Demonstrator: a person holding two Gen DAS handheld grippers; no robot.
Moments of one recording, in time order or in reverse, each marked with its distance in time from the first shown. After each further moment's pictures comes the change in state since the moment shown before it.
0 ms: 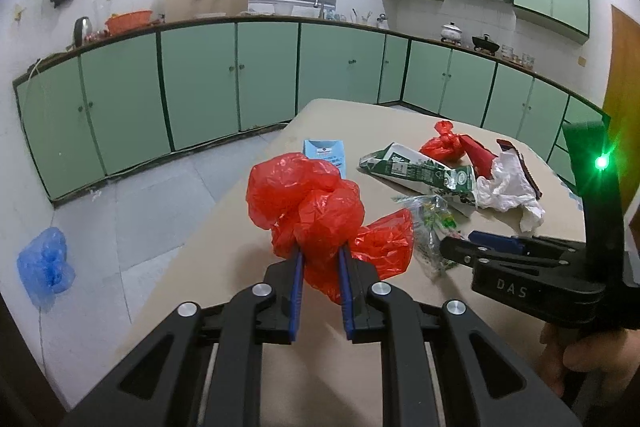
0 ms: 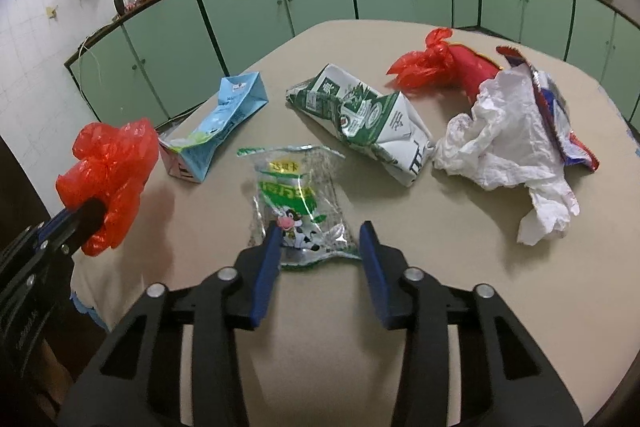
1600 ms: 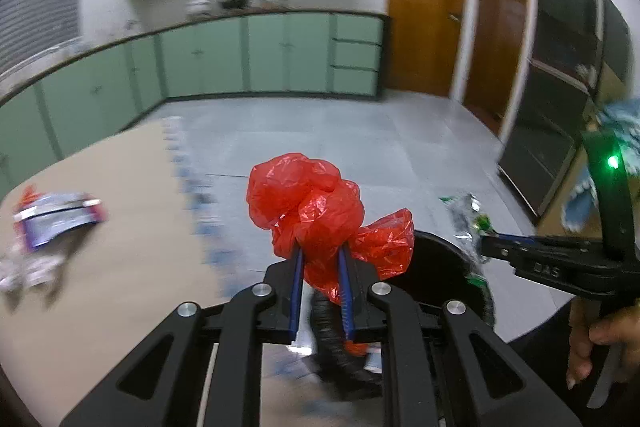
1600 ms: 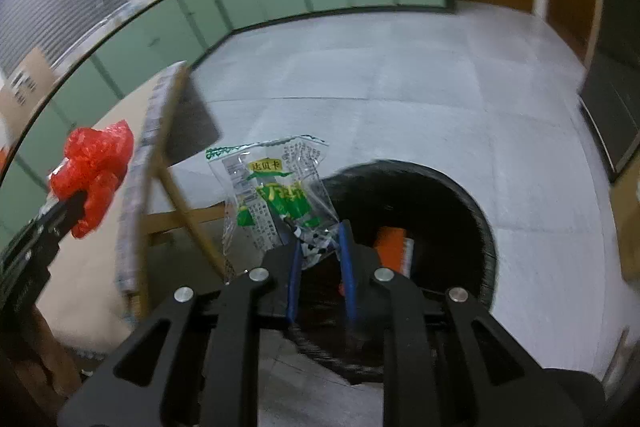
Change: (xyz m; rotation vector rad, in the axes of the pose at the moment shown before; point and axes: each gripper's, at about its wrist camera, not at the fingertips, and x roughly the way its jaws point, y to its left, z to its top) left arm -0.041 -0.453 -0.054 0.531 0.114 -0.662; right arm -0.293 -0.375 -0.250 0.710 -0.088 -0.485
